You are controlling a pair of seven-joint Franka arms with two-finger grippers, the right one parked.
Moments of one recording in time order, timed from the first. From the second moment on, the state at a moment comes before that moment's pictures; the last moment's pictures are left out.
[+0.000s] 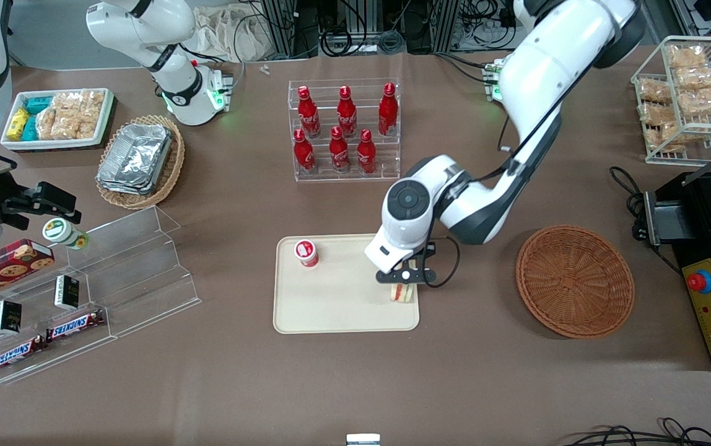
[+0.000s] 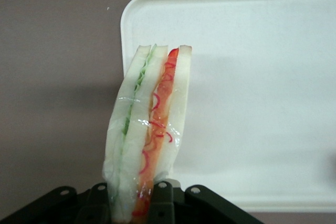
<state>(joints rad) -0.29 0.77 -0.48 -1.44 0.43 2.10 -0.87</state>
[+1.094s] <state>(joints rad) -0.23 0.66 -0.47 -1.35 0.42 2.05 -0.92</state>
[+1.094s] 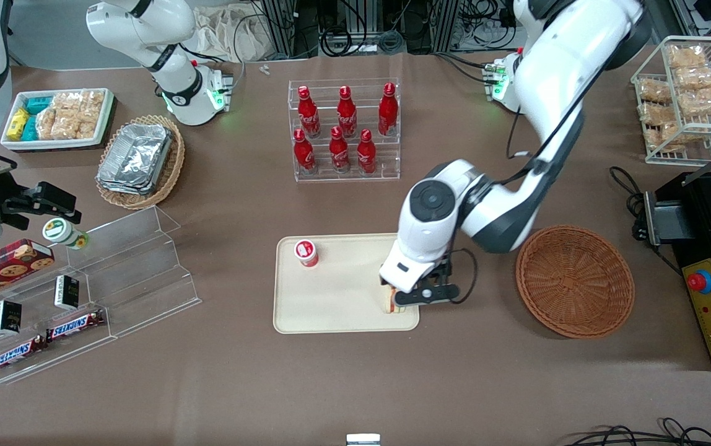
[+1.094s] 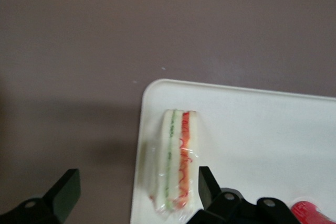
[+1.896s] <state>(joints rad) 0.04 0.30 -0.45 -1.35 0.07 1.52 -0.40</state>
